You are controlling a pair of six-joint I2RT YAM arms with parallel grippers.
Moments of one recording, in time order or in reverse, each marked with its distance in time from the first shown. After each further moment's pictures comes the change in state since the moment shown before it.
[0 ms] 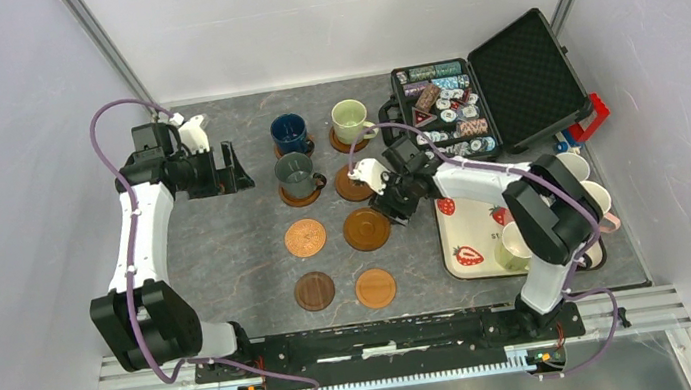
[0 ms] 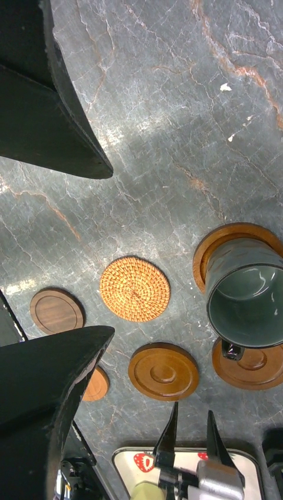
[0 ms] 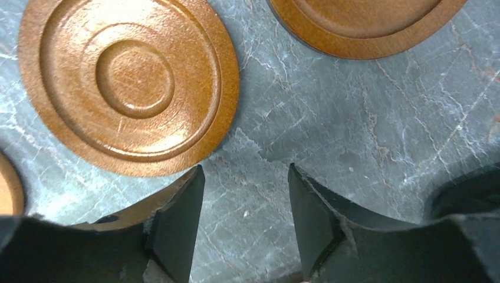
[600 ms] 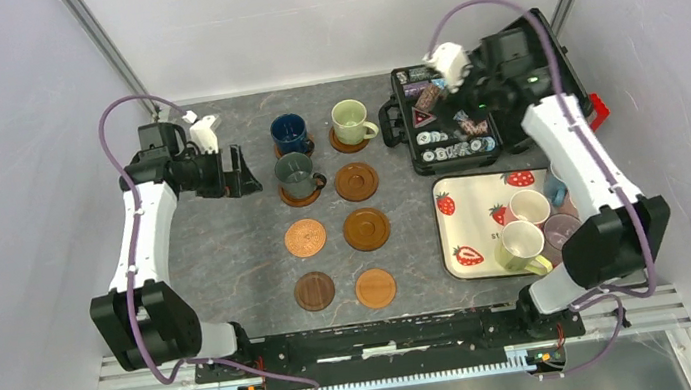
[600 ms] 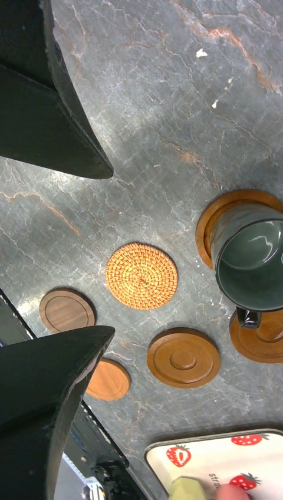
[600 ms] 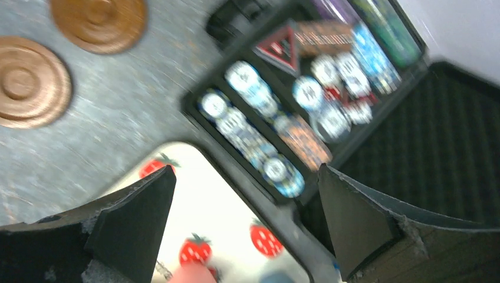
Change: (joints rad) left arm -0.028 0.000 0.000 -0.021 0.074 0.098; right arm -0.384 -0.249 0.477 -0.439 -0.070 -0.146
